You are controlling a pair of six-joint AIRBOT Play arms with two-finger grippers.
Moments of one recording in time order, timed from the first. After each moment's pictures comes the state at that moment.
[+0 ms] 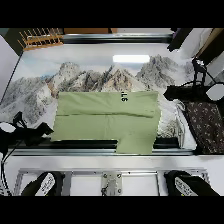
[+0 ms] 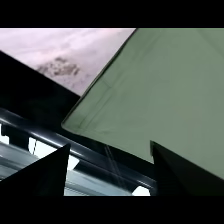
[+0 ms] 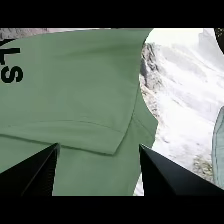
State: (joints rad) left arm 0.52 -0.96 0.53 1.24 -1.07 -1.63; right arm -0.07 -1.06 1.09 -1.28 1.01 1.53
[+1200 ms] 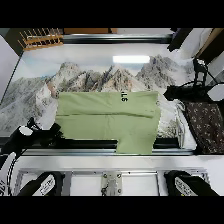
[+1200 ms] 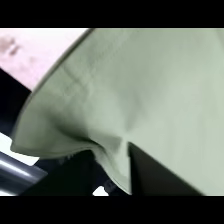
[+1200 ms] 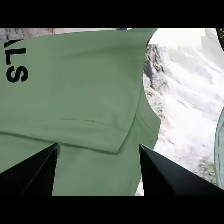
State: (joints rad) left arm 0.34 -1.07 0.42 1.13 -0.83 -1.81; right arm -0.07 -1.05 1.09 -1.27 1.02 1.53
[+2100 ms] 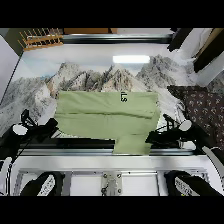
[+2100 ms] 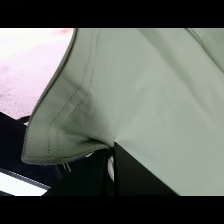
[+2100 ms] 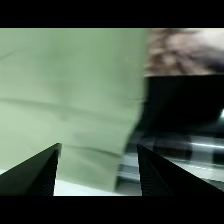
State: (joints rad) left arm 0.33 -0.93 0.47 1.13 -0.86 -1.75; right arm -0.02 -1.13 0.47 -1.00 1.05 1.49
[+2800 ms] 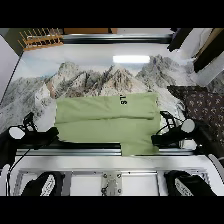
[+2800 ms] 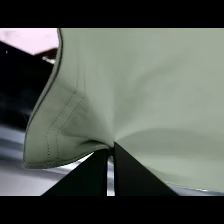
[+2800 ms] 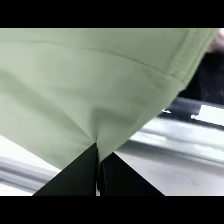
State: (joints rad) left arm 0.33 -0.77 0.47 1.26 -1.18 -1.66; right arm 0.04 -0.90 0.56 -1.22 1.27 1.47
